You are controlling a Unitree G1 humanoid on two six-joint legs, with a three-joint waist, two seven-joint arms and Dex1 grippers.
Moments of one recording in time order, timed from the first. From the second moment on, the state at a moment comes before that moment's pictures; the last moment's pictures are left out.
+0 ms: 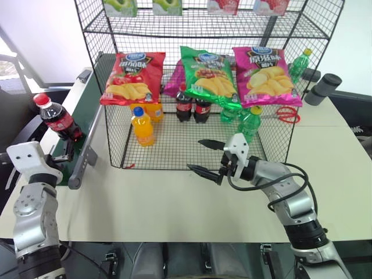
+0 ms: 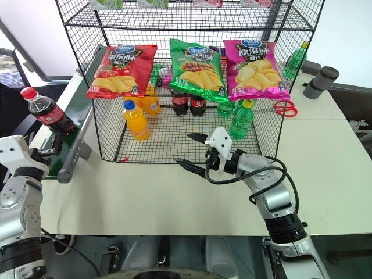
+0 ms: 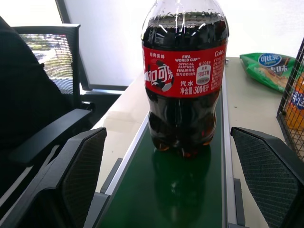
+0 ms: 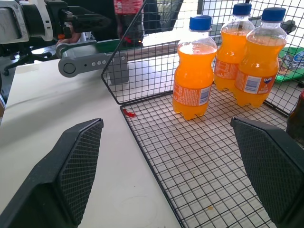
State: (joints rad) left arm -0.05 0.41 0.53 -0.04 -0.34 0.19 -0.17; right arm -0.27 -0.41 0.14 -0.20 0.34 0.29 0.87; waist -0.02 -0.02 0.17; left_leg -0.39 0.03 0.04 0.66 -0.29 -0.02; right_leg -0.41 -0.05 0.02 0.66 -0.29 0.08
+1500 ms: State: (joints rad) left arm -0.03 0.62 0.52 -0.58 -0.83 0.45 -0.40; right arm -0.30 -0.45 0.15 -0.20 0.36 0.31 0.91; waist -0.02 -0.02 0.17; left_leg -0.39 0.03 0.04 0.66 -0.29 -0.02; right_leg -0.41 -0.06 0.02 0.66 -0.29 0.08
